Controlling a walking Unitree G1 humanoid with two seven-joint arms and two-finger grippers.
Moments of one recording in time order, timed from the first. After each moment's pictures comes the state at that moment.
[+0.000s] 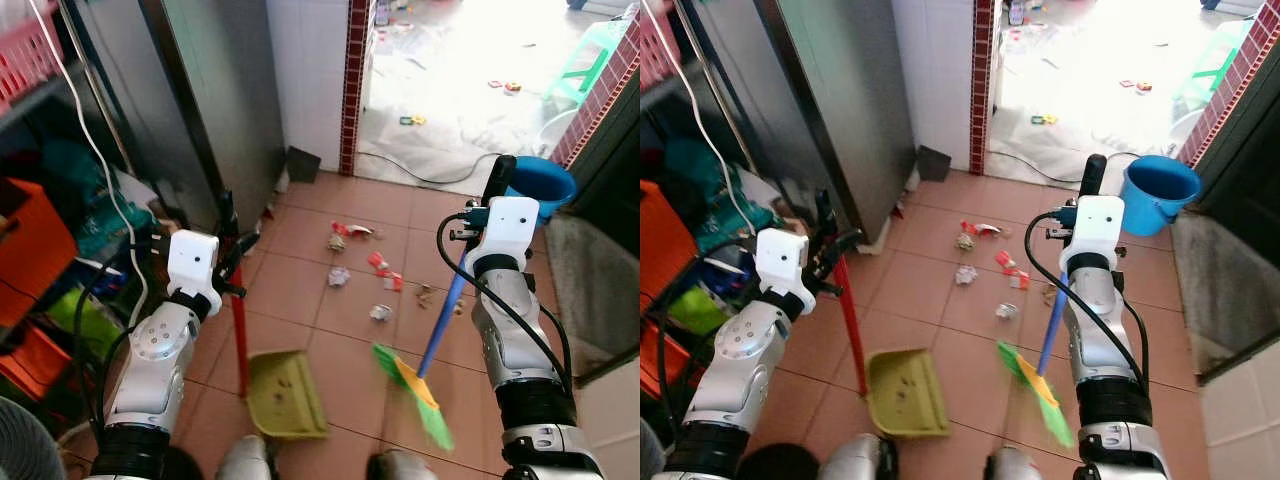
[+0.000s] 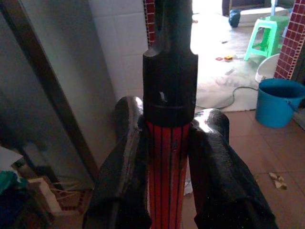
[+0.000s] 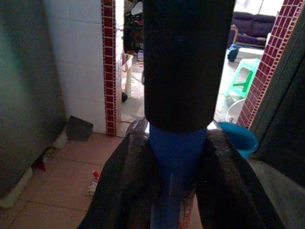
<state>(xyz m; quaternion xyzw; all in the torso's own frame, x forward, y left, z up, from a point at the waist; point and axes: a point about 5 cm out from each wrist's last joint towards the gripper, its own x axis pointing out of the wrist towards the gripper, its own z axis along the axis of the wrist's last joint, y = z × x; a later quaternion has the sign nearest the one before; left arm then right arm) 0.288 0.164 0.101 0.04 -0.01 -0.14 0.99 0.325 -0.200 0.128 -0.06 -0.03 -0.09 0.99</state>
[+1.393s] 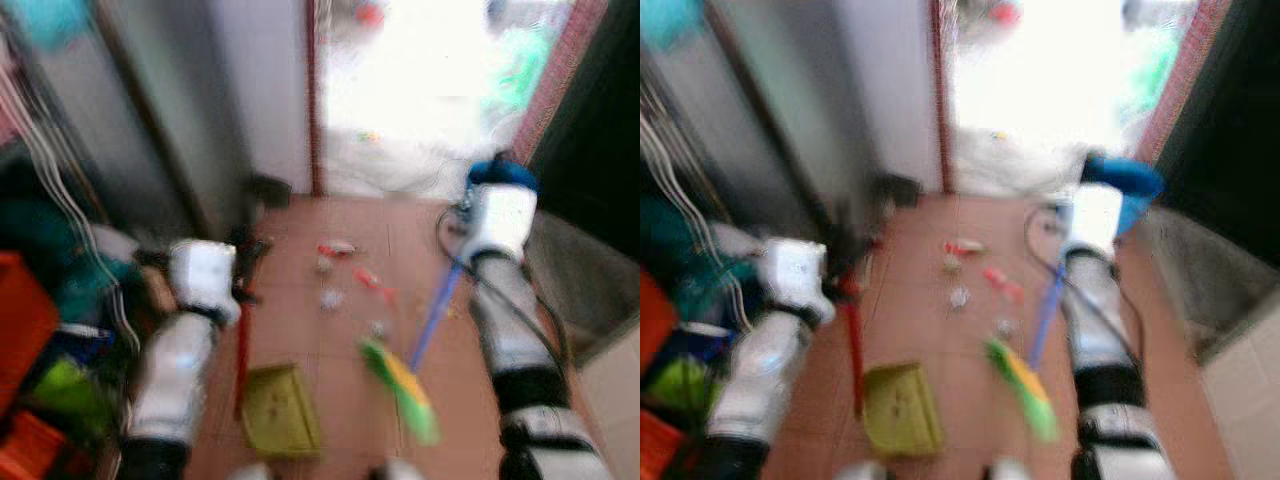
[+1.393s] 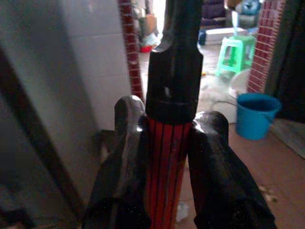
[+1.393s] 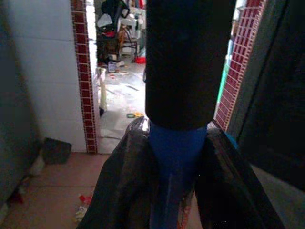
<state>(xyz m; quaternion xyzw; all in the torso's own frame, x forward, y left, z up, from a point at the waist) 0.281 0.142 0.094 0.03 -0.02 -0.14 0.99 0.335 -0.197 0.131 -0.06 -0.03 -0.08 0.99</state>
